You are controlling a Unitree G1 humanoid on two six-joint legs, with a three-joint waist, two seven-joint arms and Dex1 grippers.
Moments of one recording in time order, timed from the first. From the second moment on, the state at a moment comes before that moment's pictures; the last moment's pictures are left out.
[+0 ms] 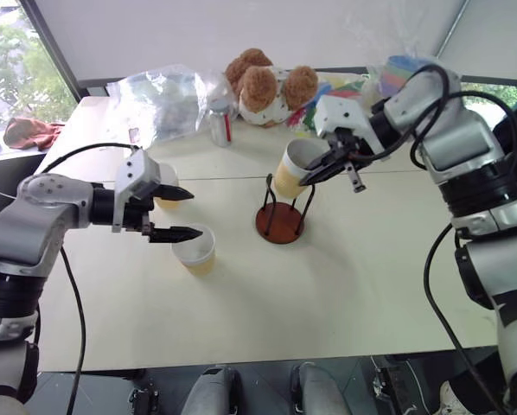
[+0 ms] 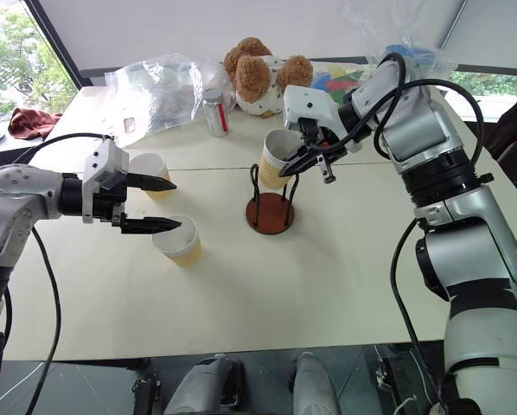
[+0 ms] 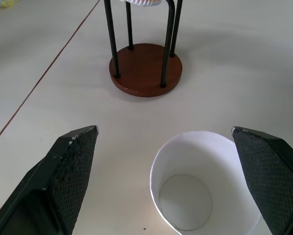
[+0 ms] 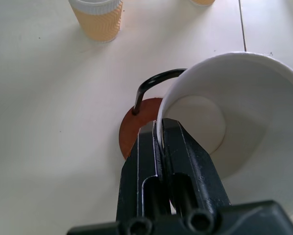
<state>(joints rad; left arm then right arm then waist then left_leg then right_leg) -0.60 0.92 -0.02 -0.05 -0.45 0.58 -1.26 -1.30 -0.71 0.42 0.43 0.06 0.26 1.61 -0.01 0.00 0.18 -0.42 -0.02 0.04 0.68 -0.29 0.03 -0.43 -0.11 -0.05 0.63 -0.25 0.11</state>
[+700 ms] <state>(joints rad) -0.61 0.99 -0.02 -0.12 -0.48 0.58 -1.33 -1.27 -0.81 0.33 0.33 0.15 0.39 1.61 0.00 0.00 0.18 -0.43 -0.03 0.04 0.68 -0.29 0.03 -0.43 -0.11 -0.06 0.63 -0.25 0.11</state>
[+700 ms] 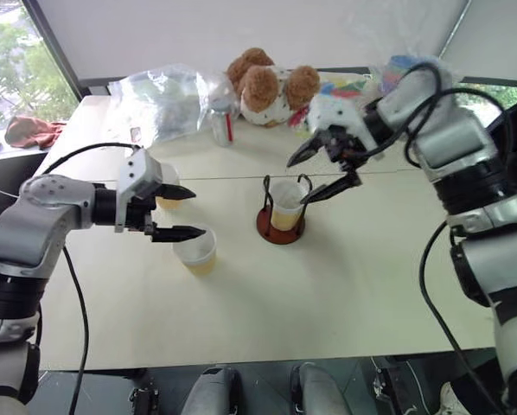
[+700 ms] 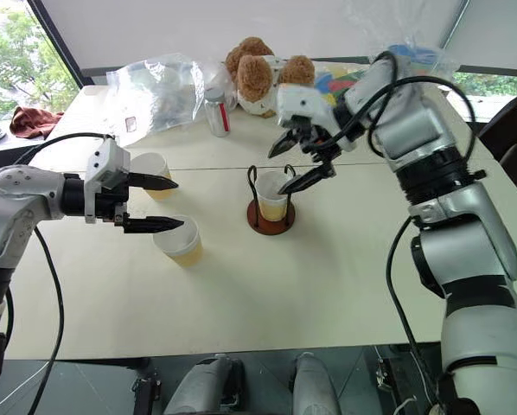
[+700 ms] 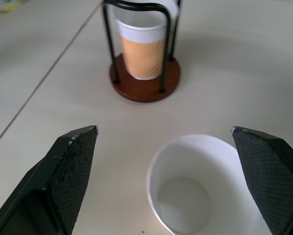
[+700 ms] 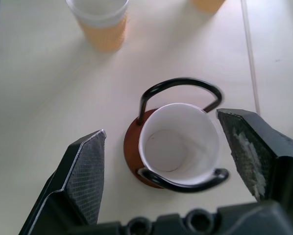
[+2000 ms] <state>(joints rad) -0.61 1.02 -0.25 -0.08 -0.21 0.25 -1.58 -0.25 -0.75 -0.35 -0.65 0.98 1.26 0.73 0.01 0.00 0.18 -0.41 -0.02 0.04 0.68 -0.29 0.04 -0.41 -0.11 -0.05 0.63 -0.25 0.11</state>
